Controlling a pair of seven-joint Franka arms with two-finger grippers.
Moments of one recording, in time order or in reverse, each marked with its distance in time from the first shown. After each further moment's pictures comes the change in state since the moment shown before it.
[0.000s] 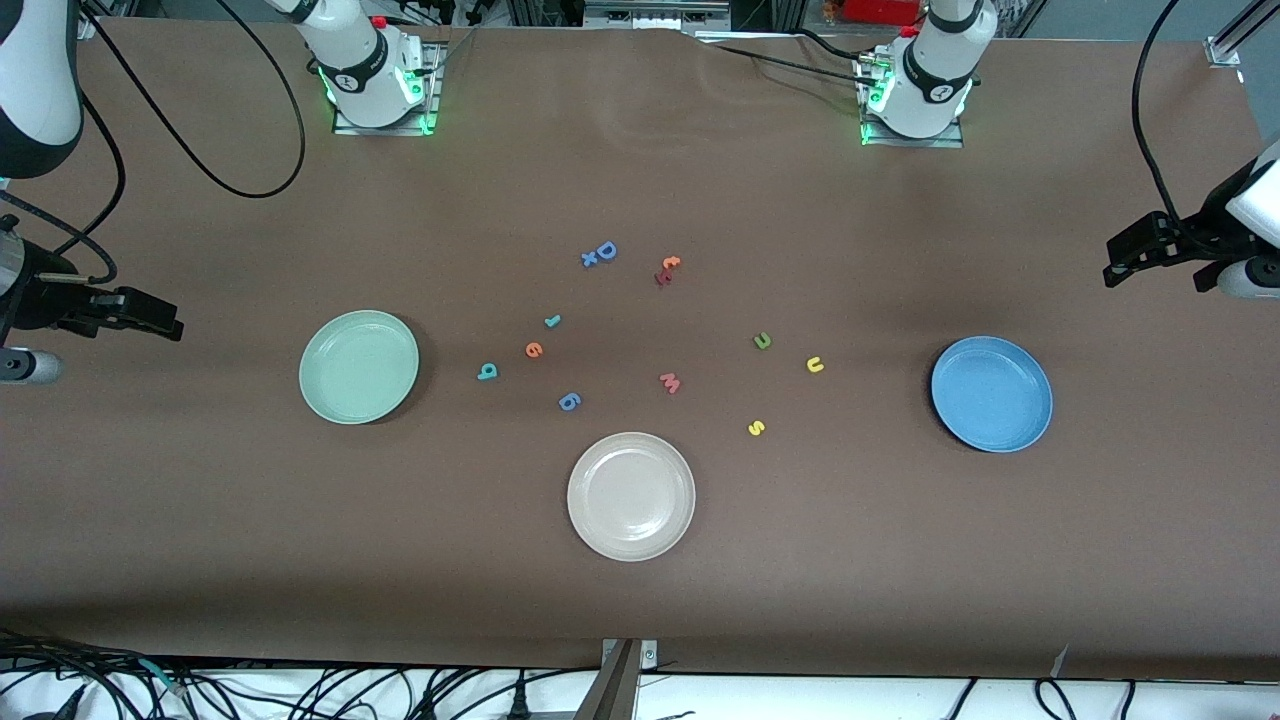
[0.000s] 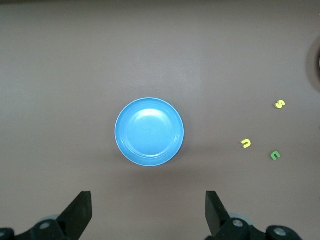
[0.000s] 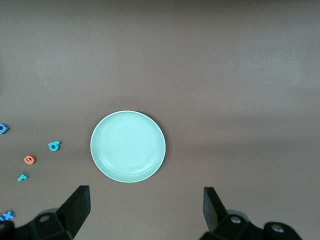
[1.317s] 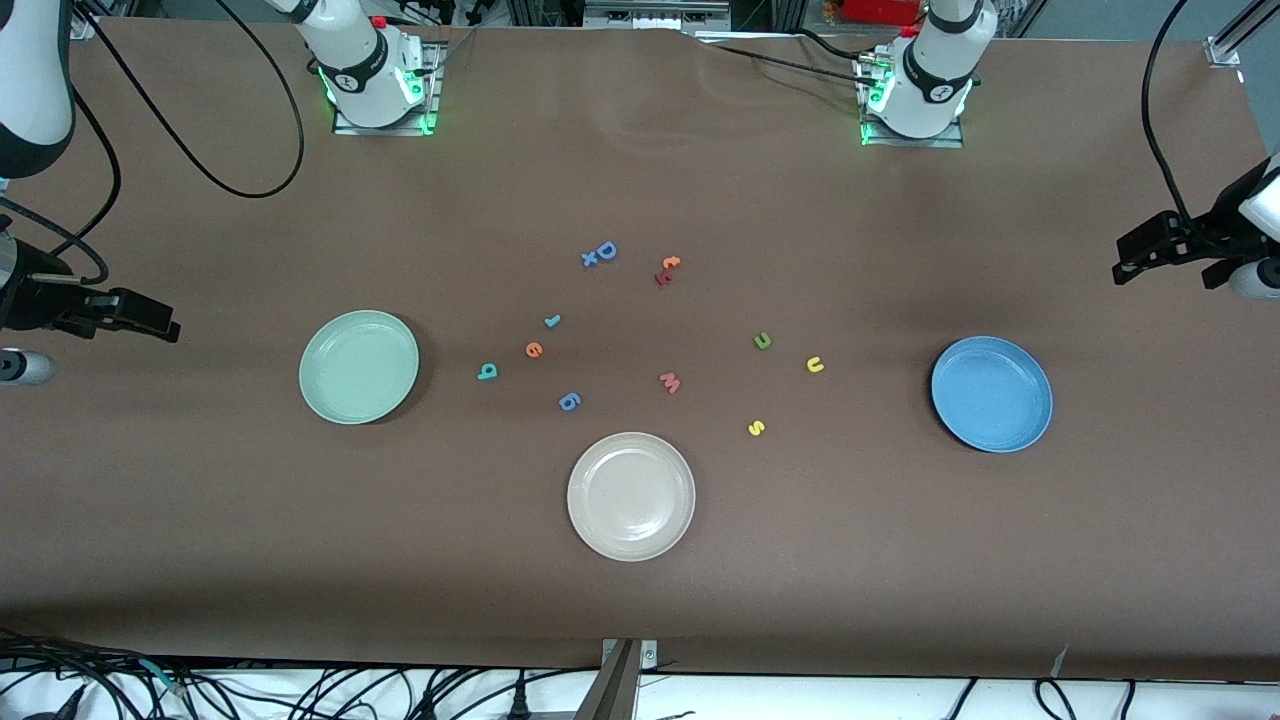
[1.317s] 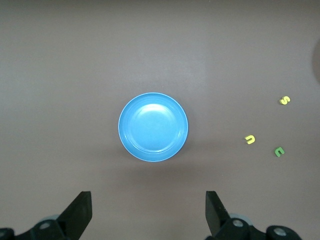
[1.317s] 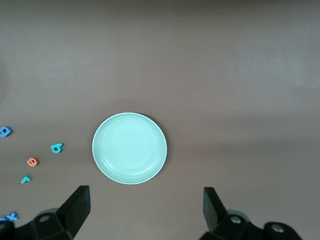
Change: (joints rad) left arm 0.018 0.002 0.000 0.000 -0.001 -0.017 0.007; right arm -0.007 0.000 -0.003 0.000 0.014 0.006 0.000
